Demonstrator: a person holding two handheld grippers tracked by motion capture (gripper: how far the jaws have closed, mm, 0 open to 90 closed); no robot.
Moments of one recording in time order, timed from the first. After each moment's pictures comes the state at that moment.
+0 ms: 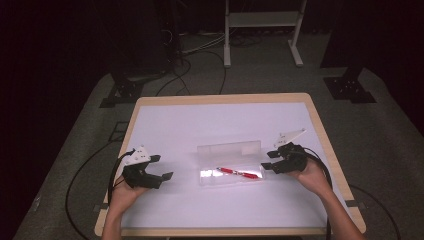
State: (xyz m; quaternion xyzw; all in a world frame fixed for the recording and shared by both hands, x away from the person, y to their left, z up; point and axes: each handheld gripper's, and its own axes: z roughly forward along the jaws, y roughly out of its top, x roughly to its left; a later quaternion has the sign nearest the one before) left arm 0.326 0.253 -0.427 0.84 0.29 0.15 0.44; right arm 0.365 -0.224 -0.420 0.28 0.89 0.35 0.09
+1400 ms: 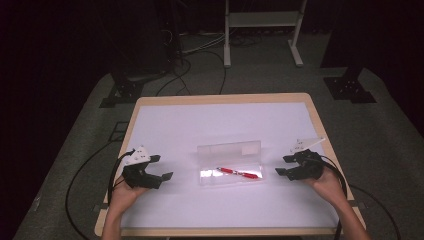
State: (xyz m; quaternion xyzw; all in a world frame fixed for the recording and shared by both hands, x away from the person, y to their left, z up) left arm 0.326 0.254 -0.429 0.84 0.29 0.15 0.44; right arm 0.344 -0.265 -0.430 0.32 0.88 0.35 0.11
